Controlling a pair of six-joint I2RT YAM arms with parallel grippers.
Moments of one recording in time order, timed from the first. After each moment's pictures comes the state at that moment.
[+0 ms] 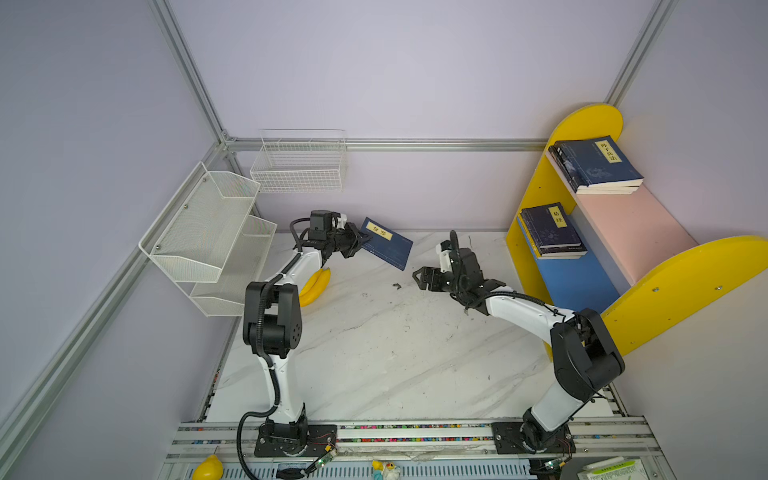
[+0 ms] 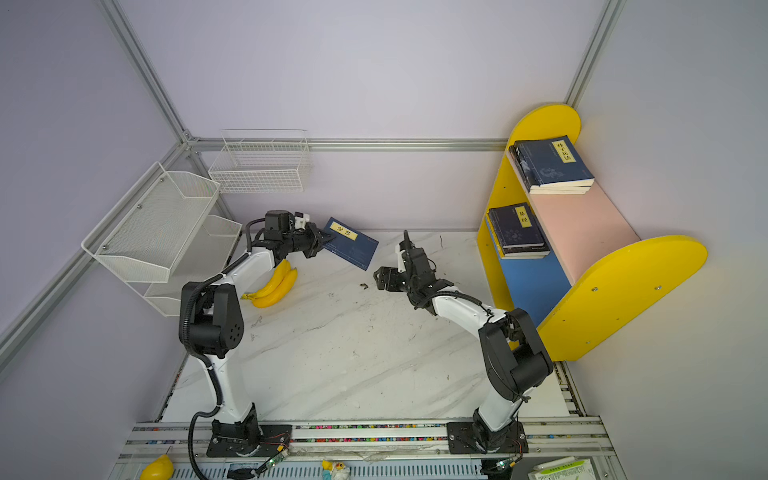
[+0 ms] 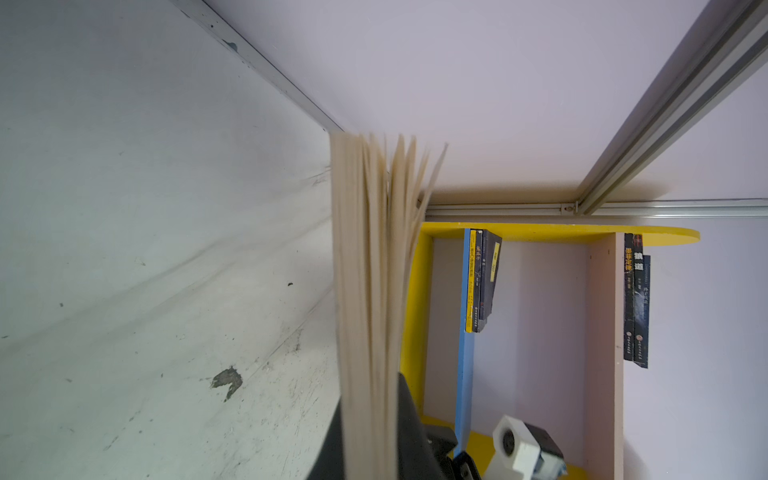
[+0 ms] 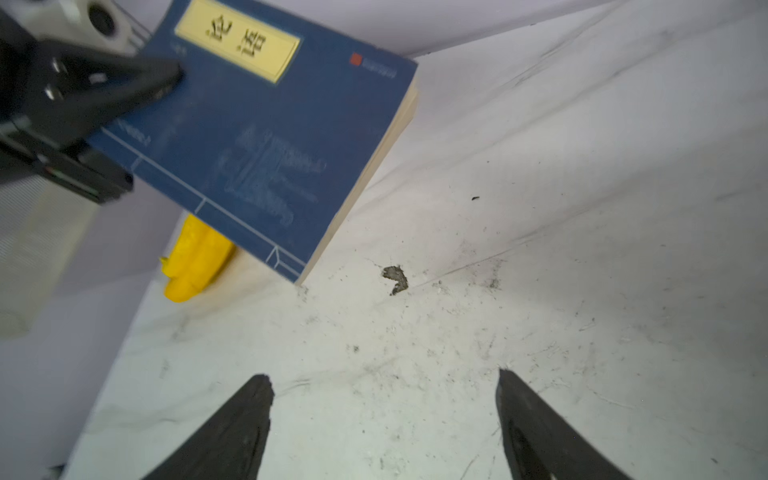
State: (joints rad) left arm -0.10 2.01 1.63 -0.14 0.73 -0.98; right arm 0.49 1.67 1.08 0.05 -0.24 0.58
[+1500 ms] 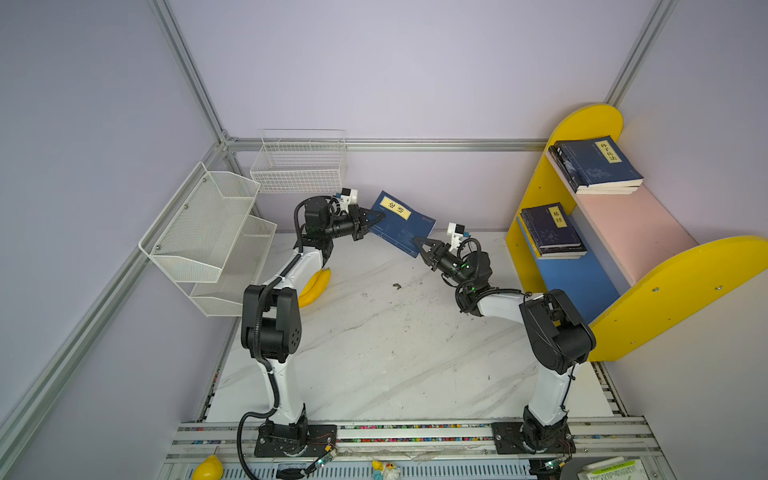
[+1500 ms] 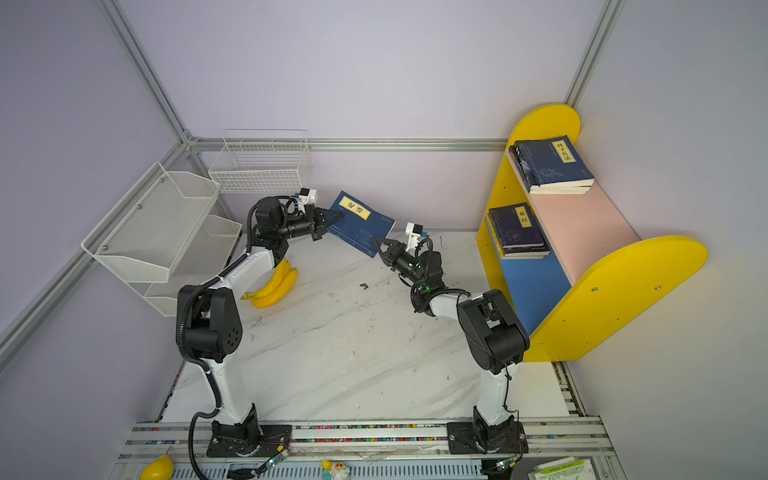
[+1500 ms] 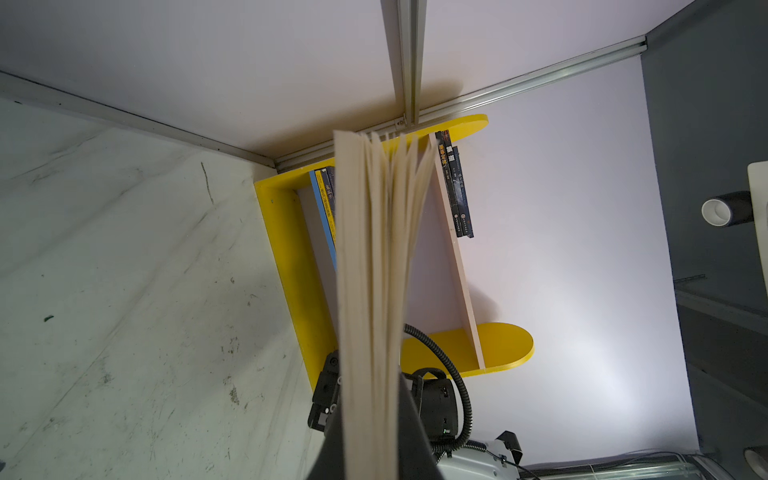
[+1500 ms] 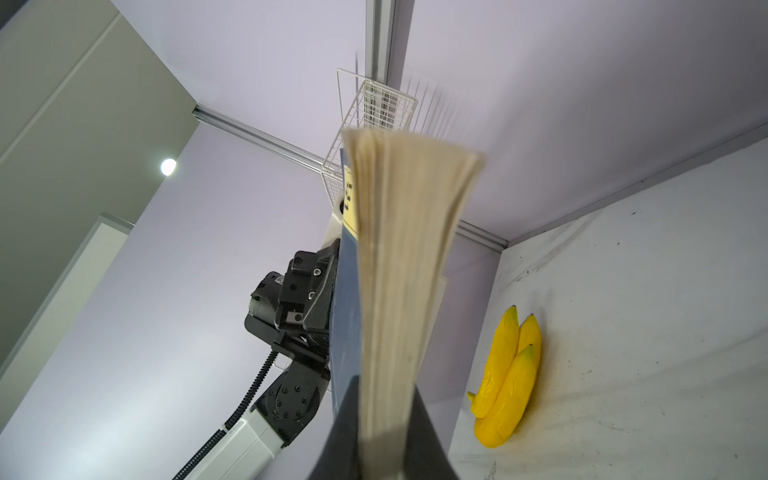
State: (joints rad) left arm -0.12 1.97 1.63 0.35 1.05 -1.27; right arm 0.44 1.89 1.04 1.11 -0.46 1.34
